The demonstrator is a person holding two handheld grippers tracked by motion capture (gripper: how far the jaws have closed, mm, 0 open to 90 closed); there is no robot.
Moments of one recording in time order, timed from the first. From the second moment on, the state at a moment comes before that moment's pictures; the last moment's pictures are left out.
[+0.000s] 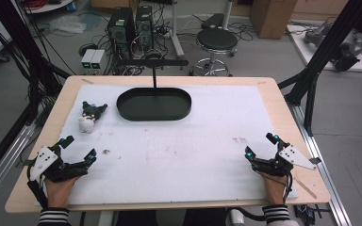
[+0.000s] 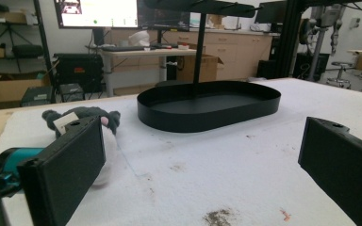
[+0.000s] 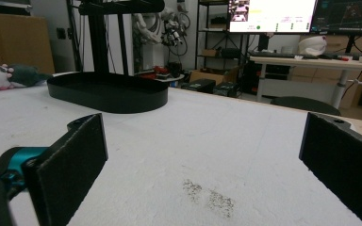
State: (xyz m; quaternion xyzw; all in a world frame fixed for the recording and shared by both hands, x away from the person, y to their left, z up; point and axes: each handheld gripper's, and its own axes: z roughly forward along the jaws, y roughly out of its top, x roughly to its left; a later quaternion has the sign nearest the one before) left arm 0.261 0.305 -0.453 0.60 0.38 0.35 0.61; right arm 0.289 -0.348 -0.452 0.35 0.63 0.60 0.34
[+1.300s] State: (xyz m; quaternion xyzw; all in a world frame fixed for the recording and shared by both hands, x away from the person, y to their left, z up) left arm 0.349 0.299 -0.326 0.71 0.42 0.31 0.47; right arm 0.288 -0.347 -0.453 0.35 0.63 0.60 0.34
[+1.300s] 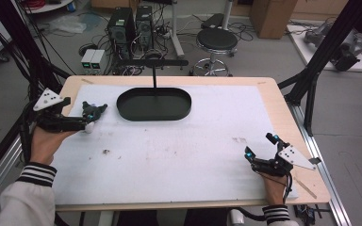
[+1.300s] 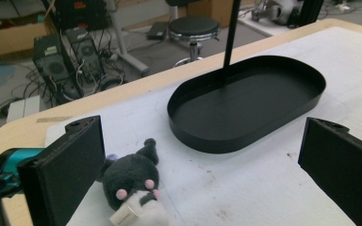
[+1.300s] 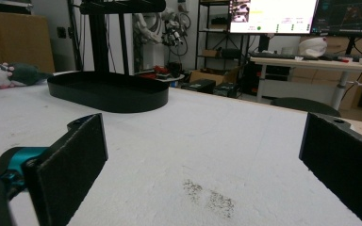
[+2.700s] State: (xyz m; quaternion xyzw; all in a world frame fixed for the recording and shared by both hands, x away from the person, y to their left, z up) left arm 0.438 0.294 -0.365 0.78 0.55 0.22 0.21; right arm 0.288 -0.348 -0.453 0.35 0.63 0.60 0.34
